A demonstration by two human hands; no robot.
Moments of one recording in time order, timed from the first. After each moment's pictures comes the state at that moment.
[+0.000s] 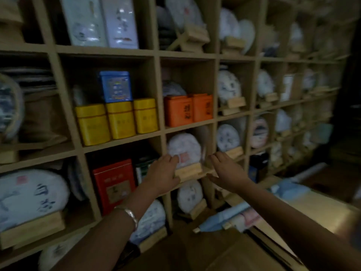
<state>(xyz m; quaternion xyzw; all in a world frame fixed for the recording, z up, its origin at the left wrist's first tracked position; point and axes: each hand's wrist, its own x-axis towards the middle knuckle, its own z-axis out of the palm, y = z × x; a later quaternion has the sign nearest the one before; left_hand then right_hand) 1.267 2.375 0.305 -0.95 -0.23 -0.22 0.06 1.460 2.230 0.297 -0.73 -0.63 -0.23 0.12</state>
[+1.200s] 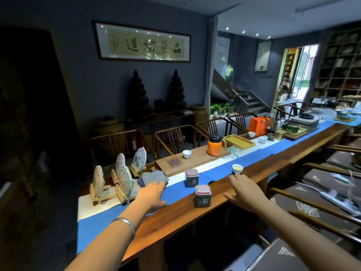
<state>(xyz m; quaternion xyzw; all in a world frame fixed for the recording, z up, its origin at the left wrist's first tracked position) 1.651 1.381 0.197 -0.90 0.44 0.03 -0.02 1.436 1.145 0.223 -0.98 0.20 -0.08 -0.05</state>
